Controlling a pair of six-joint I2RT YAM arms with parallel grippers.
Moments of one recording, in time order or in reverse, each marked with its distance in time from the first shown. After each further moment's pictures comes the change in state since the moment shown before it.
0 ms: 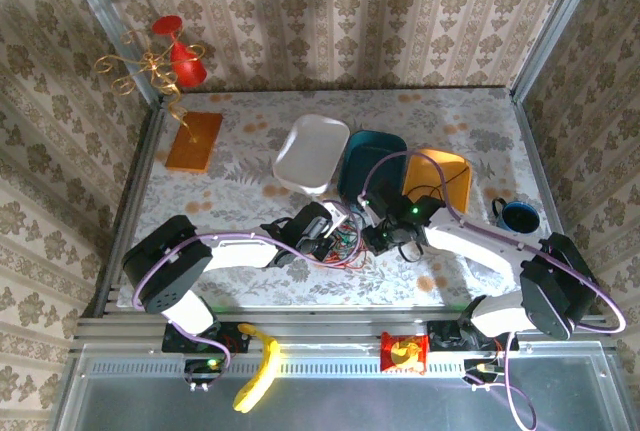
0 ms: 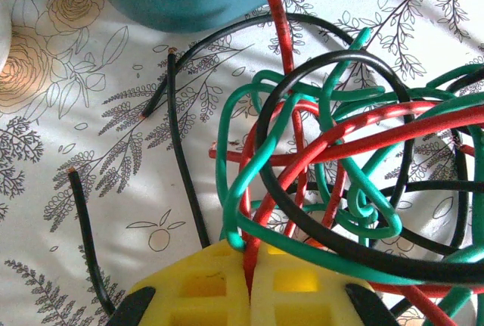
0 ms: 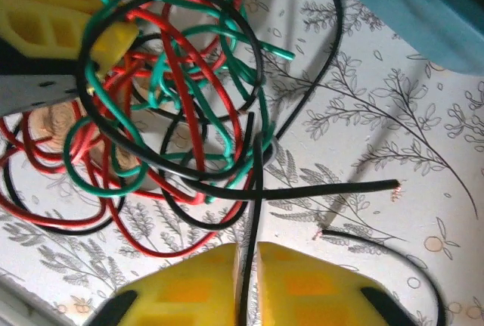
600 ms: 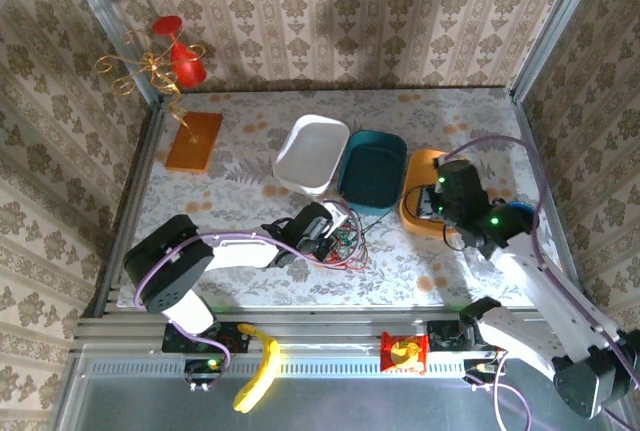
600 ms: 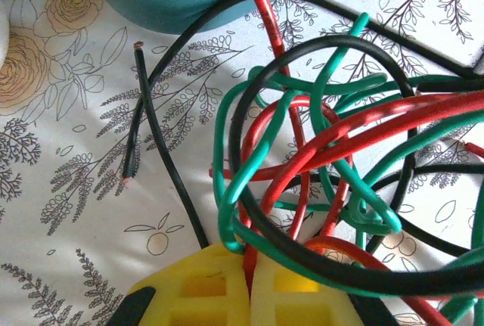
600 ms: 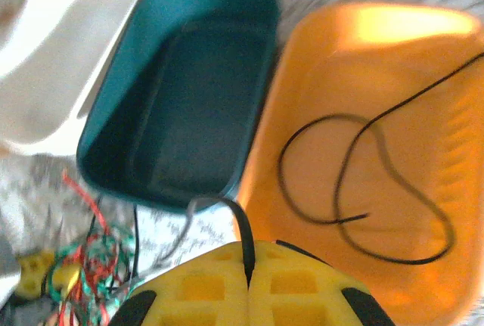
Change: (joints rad) left arm -0.001 0.008 0.000 0.010 -0.004 0.000; right arm -0.351 -0.460 0.013 -0.019 0.202 0.174
